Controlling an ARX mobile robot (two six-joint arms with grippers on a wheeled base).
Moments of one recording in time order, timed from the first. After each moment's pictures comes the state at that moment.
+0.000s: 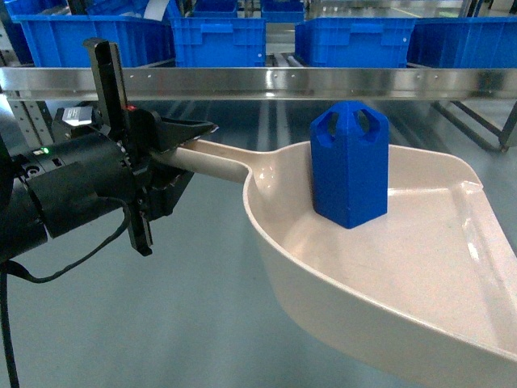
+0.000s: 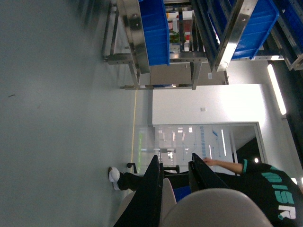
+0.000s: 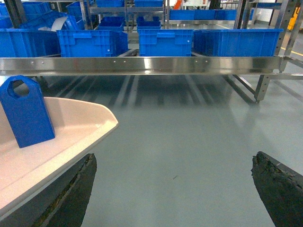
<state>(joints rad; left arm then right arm) -0.25 1.95 0.67 1.28 0.41 -1.52 0.00 0.00 0.01 -0.01 0.00 -0.01</state>
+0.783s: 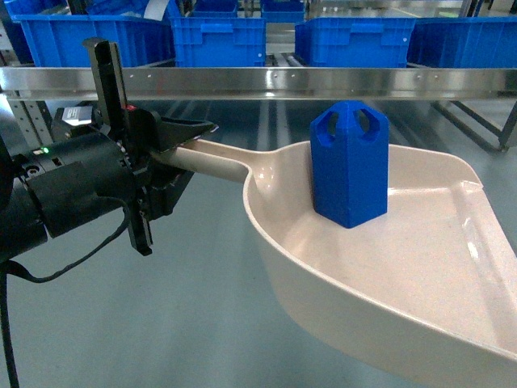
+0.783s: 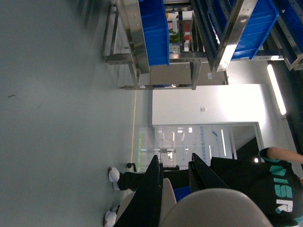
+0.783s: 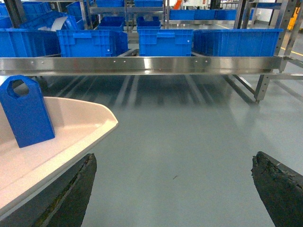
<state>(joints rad) -0.25 1.95 0.67 1.28 0.41 -1.52 0.00 0.00 0.01 0.00 0.00 -0.01</state>
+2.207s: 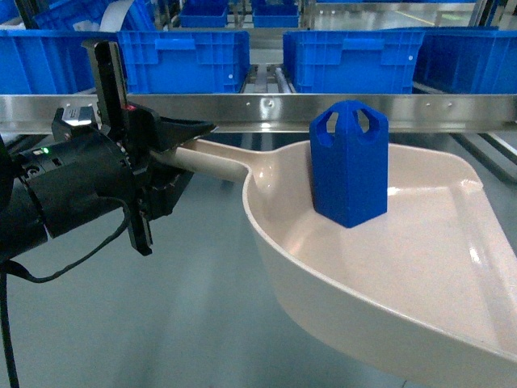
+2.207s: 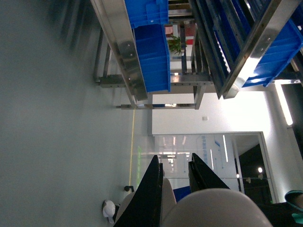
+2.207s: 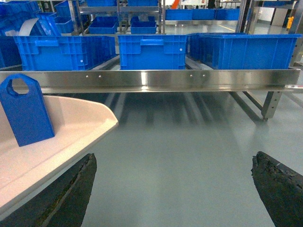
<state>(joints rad) -0.25 1.95 0.67 1.28 0.41 -1.52 0.00 0.00 0.01 -0.01 0.00 -0.01</state>
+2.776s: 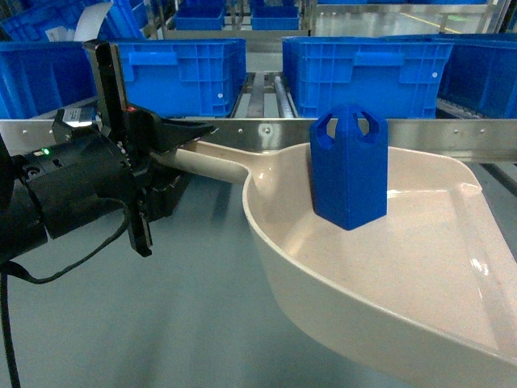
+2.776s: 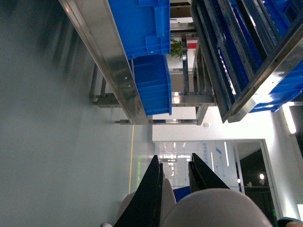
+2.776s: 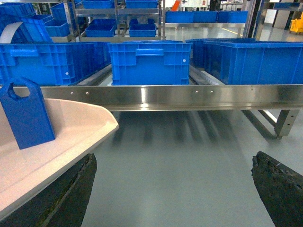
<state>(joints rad) -0.25 1.95 0.67 1.28 0.41 -1.52 0.00 0.00 0.01 0.00 0.00 -0.01</state>
